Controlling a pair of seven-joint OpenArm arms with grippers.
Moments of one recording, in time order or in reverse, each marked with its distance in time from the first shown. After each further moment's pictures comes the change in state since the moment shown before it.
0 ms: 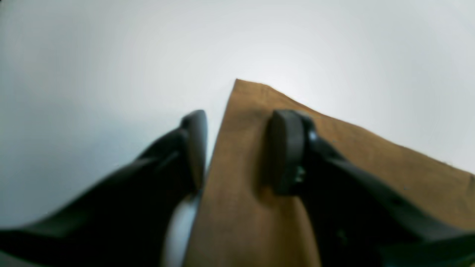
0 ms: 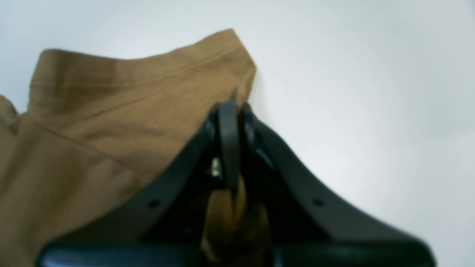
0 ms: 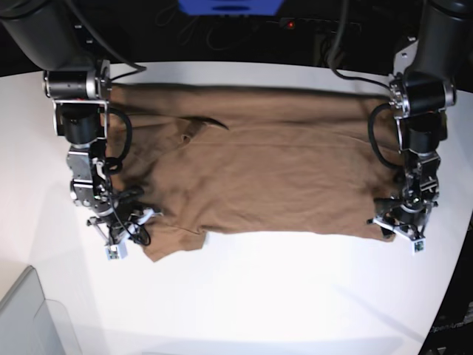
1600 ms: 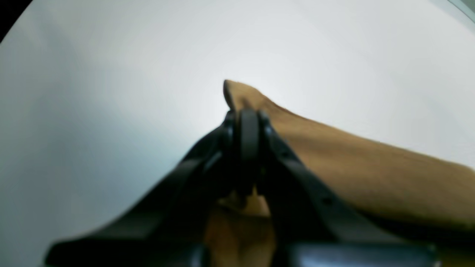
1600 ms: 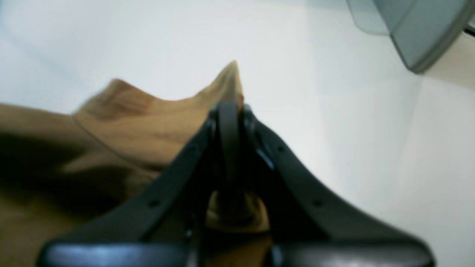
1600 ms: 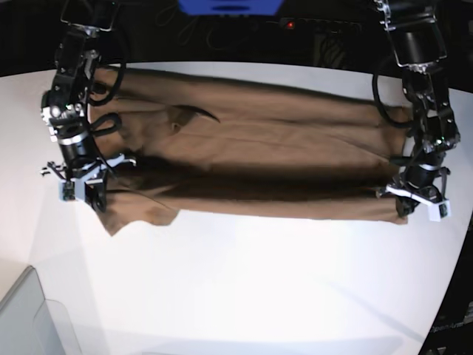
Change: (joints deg) left arm 31.4 2.0 -8.9 55.7 -17.8 0.1 18.7; right arm -35.7 -7.6 18.0 61.1 -1.7 1.5 -6.3
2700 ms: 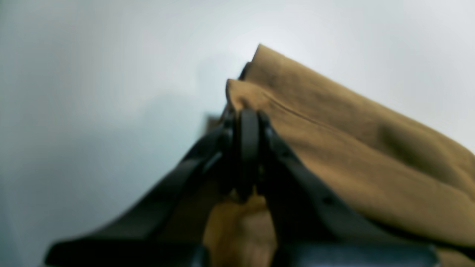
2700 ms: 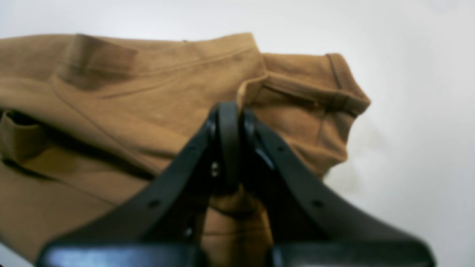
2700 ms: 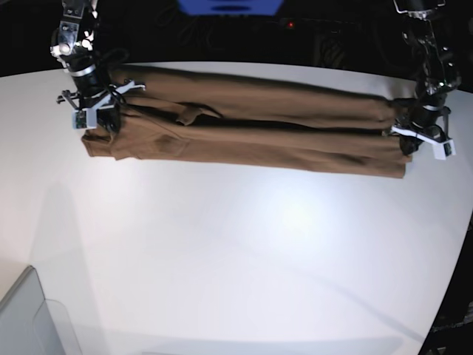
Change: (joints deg) left arm 16.0 0.5 -5.4 3.0 -4.8 -1.9 -0.2; right arm -17.8 -1.1 0.3 -0.2 5.0 0.9 0.2
